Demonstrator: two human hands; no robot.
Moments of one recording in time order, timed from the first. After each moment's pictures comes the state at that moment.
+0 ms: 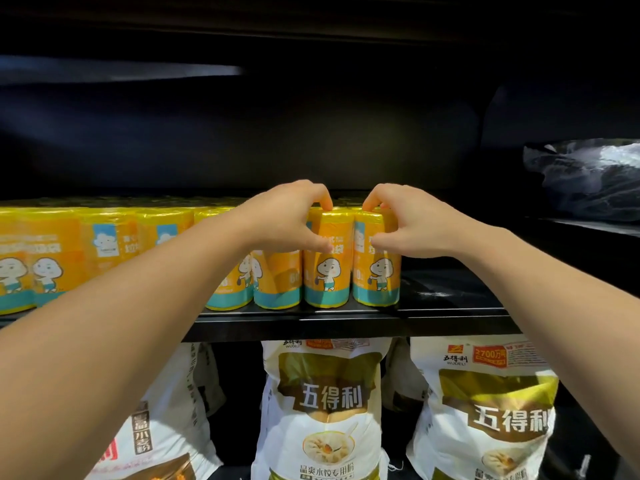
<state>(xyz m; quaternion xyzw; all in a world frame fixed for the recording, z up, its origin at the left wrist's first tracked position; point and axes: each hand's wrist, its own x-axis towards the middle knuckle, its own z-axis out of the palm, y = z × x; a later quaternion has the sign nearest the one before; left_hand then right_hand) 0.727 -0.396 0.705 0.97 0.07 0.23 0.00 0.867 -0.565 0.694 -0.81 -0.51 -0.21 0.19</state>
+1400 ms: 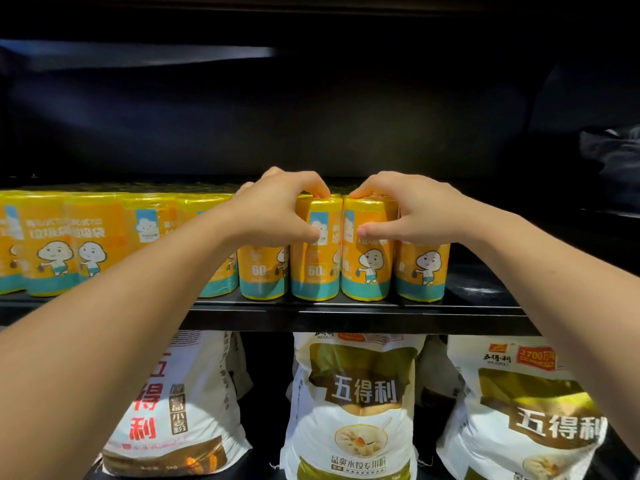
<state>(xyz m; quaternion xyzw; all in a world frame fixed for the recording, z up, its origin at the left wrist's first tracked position) 0.691 -0.351 0.696 0.96 0.13 0.24 0.08 0.850 -0.514 0.698 -0.78 -0.57 -0.20 0.15</state>
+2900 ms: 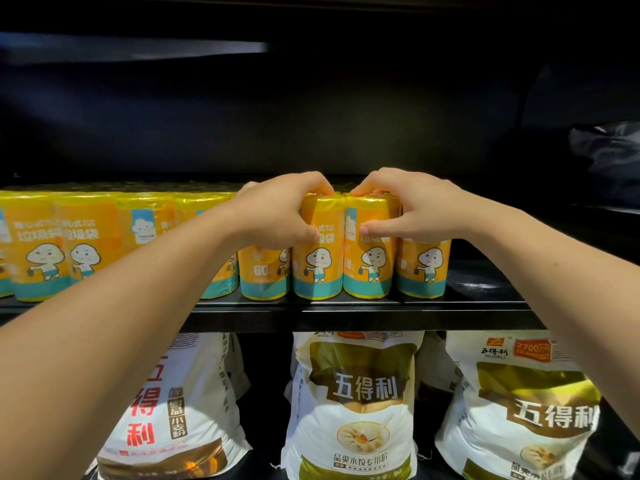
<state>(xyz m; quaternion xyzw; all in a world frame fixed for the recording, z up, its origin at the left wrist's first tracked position) 0.688 -0.356 0.697 0.97 0.12 0.21 0.08 0.850 -0.512 0.699 -0.79 -0.56 -0.19 0.14</state>
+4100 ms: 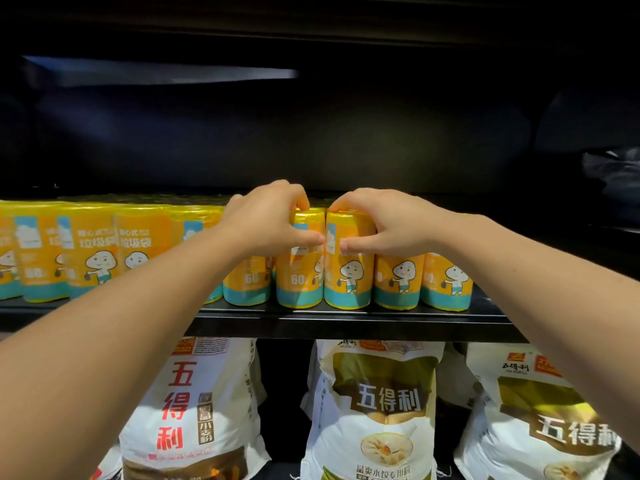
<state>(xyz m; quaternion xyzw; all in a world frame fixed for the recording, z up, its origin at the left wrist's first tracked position) 0.657 -0.315 0.696 0.94 0.18 0.29 -0.01 0.802 -0.462 0.704 -0.78 -0.59 -0.21 0.09</state>
